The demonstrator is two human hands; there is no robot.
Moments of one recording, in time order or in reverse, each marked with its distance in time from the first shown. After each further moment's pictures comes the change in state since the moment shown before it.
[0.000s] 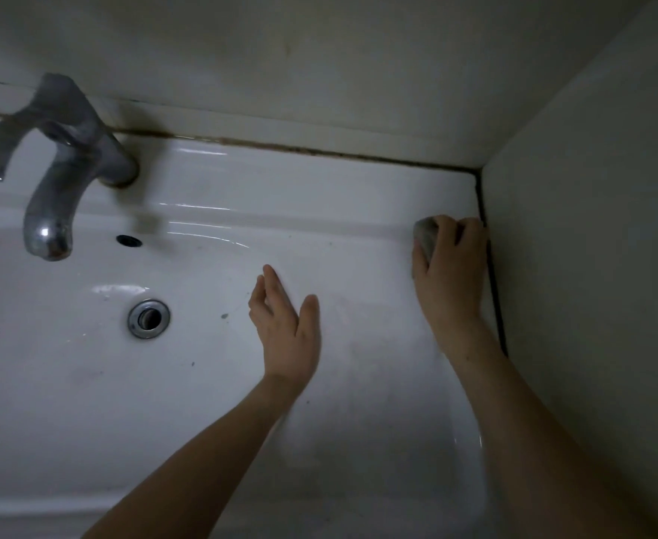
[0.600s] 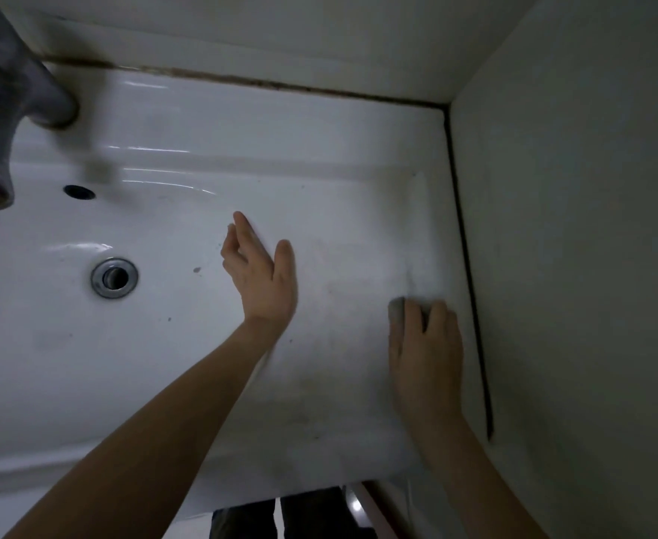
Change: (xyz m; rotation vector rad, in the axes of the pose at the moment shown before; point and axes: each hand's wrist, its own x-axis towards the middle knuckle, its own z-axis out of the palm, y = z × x) left_hand 0.001 0.000 0.001 0.009 0.016 0.011; right_hand -0.170 -0.006 -0.059 -0.252 -0.279 0.070
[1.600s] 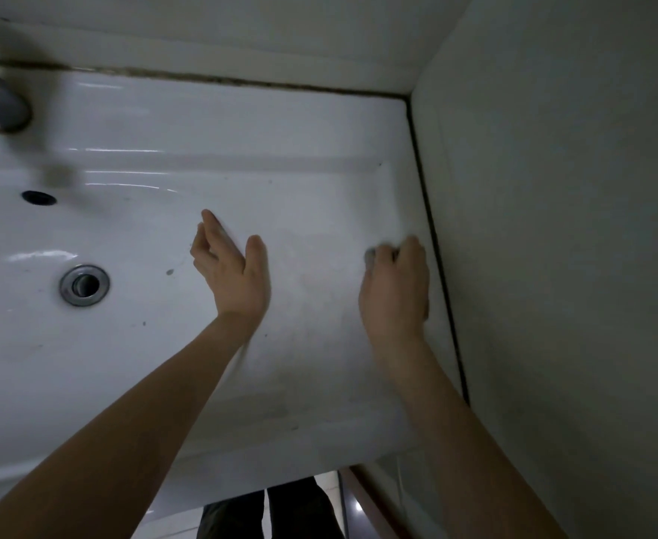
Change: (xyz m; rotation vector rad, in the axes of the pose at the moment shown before) left_hand 0.003 -0.006 0.003 0.012 0.032 0.024; right_hand 0.061 -0.012 0.008 0.111 0.131 0.113
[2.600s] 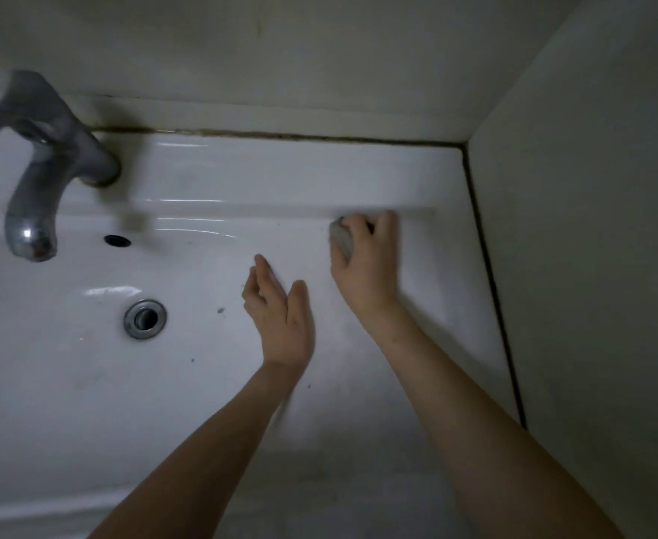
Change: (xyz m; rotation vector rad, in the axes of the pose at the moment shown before) left_hand -0.001 0.005 -0.003 -0.043 -0.006 -0.024; right_hand 0.077 -0.086 0.041 0.581 -0.047 -0.165
